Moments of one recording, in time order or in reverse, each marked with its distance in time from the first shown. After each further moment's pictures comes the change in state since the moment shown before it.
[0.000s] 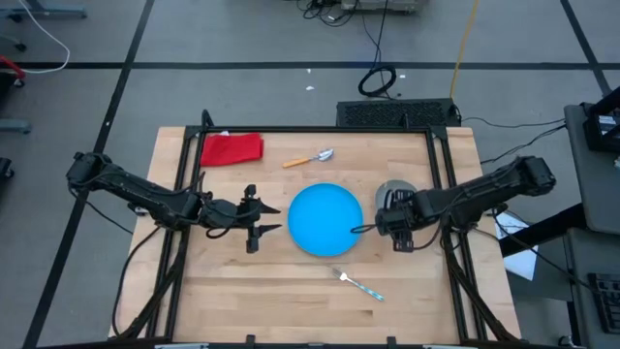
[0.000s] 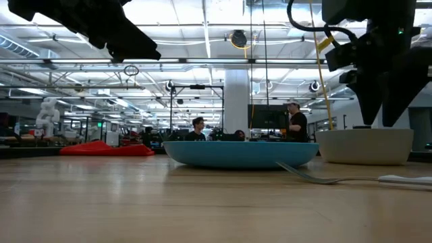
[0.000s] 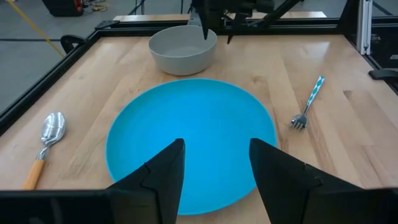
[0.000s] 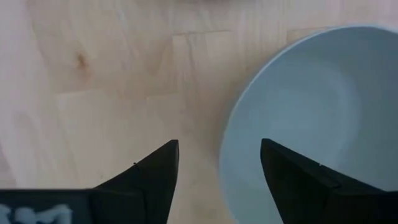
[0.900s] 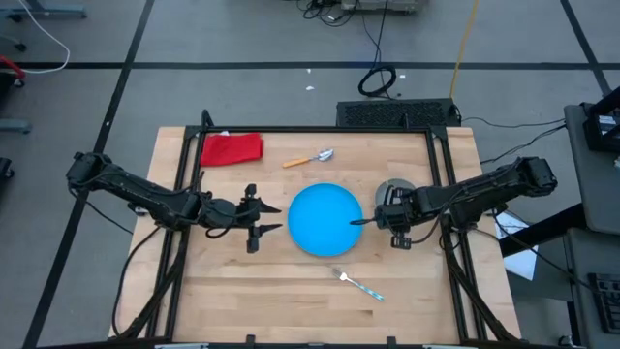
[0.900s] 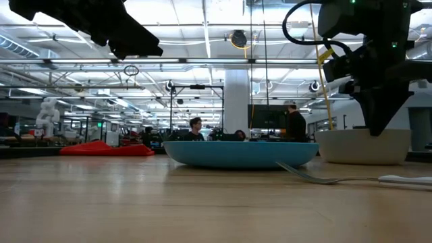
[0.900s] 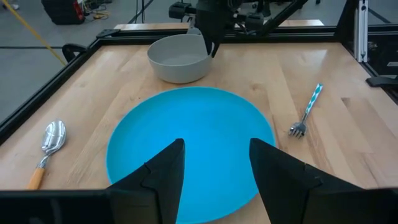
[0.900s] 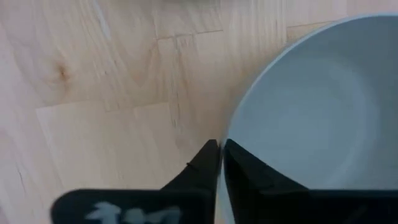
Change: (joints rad) left arm 0.000 0.000 0.001 0.030 -0.002 0.016; right arm -0.060 -0.010 -0.069 0.096 -0.031 -0.012
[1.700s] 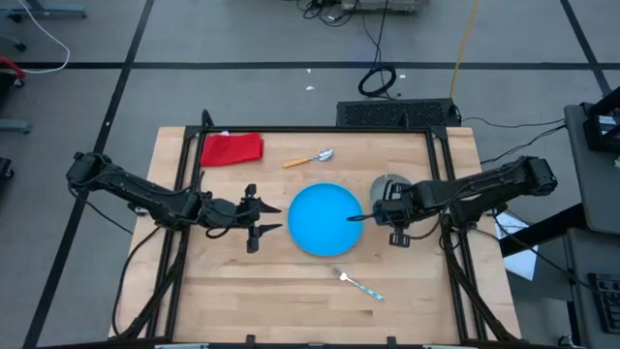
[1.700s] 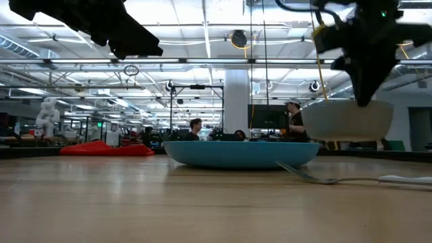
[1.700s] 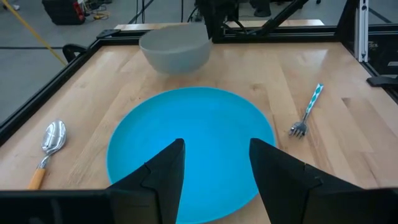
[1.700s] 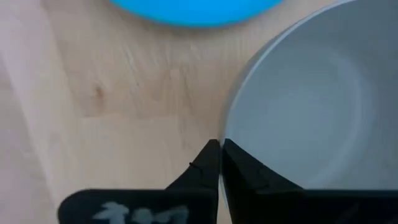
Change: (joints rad) left arm 0.000 0.000 0.000 0.000 -0.001 0.002; right arm 0.004 0.000 0.196 -0.161 0.008 0.002
